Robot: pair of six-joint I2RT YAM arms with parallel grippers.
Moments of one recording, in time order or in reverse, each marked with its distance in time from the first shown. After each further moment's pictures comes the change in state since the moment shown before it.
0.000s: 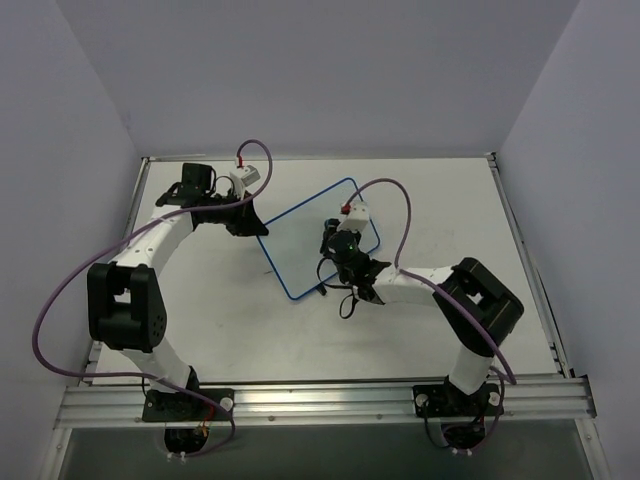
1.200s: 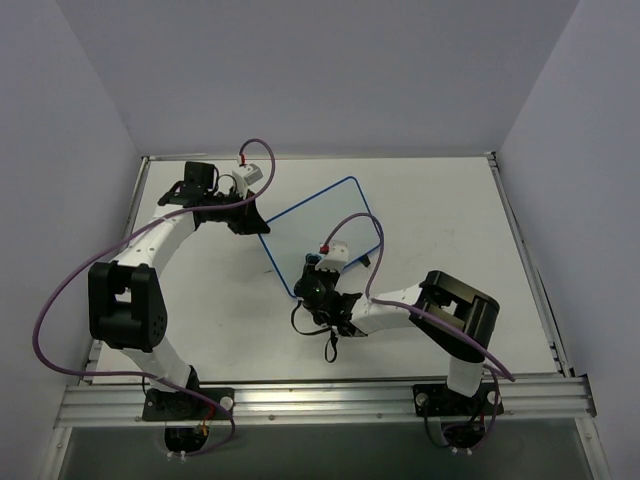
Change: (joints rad) left arm -0.016 0.000 -0.001 0.024 -0.028 0.000; right arm 0.259 0.066 -0.067 -0.024 0.282 0.245
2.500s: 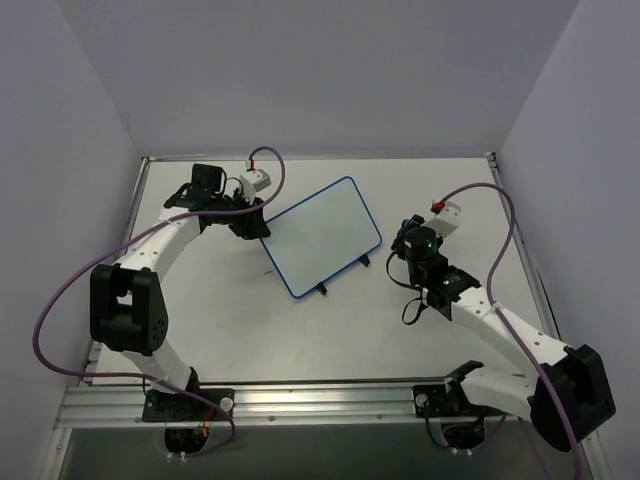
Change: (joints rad) left arm -0.040 -0.015 -0.009 0.006 -0.131 0.070; right arm -0.560 -0.707 -0.159 -0.484 -0.294 -0.105
